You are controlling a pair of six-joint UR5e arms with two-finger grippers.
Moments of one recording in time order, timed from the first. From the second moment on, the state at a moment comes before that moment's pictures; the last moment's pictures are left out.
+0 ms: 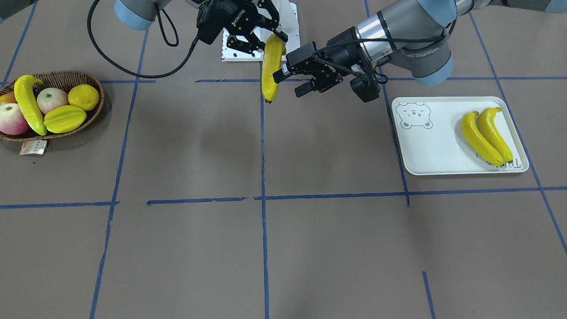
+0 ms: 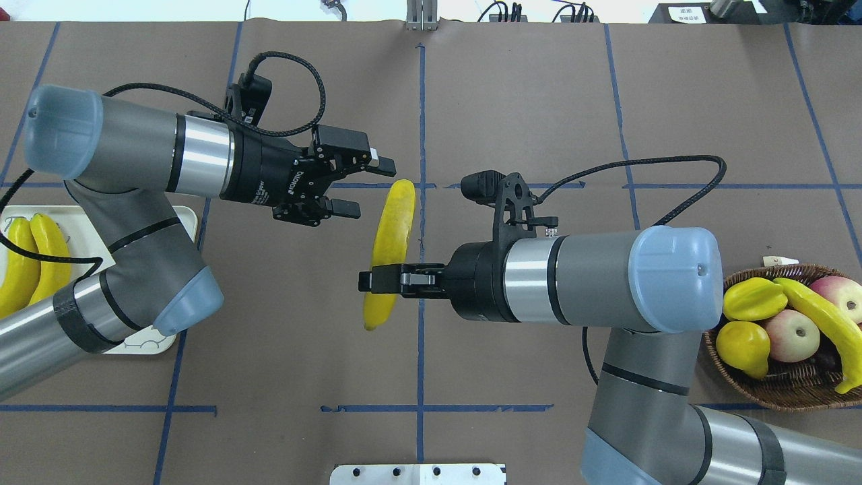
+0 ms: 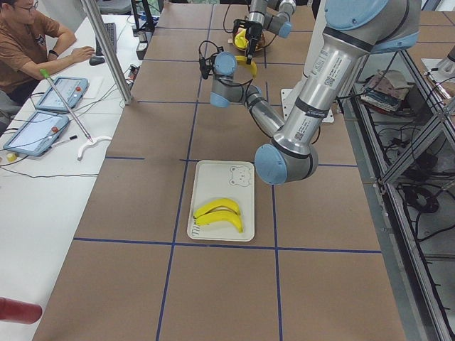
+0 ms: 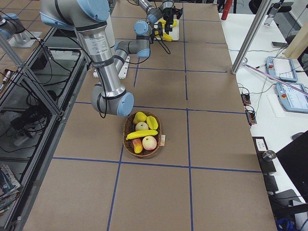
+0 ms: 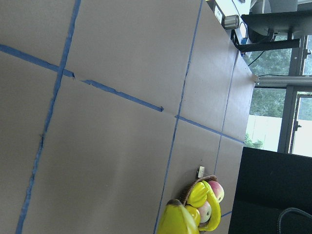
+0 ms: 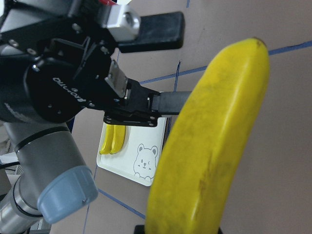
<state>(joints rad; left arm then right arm) -0.70 -2.09 -1.70 -2.73 -2.14 -1.93 0.40 -1.09 1.97 -0.77 1.79 1.45</state>
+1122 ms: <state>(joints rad) -0.63 -2.09 -1.73 -2.74 -2.13 -1.99 0.40 -1.09 1.98 -0.76 1.79 1.45</state>
